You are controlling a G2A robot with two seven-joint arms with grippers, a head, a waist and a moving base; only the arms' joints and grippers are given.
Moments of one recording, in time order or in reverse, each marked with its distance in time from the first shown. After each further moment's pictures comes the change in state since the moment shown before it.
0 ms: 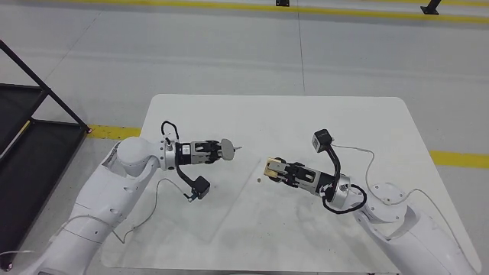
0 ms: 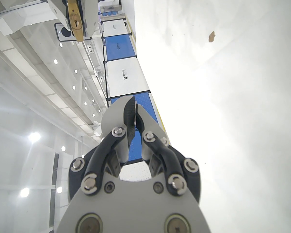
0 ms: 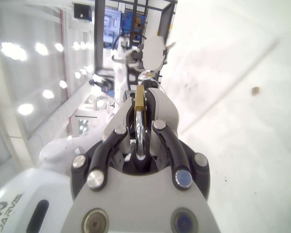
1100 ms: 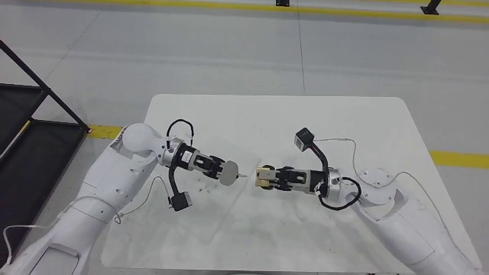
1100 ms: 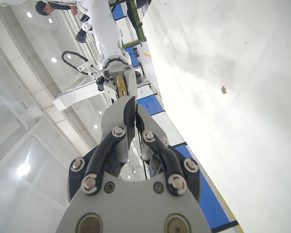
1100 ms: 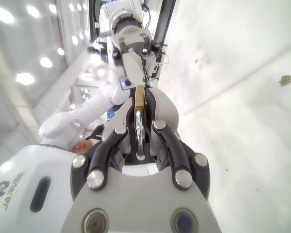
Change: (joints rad) left arm -0.185 -0.001 0.147 0.106 -0.136 0.264 0.475; right arm 0.133 -0.065 -0.074 0.135 0.014 -0.050 0.236
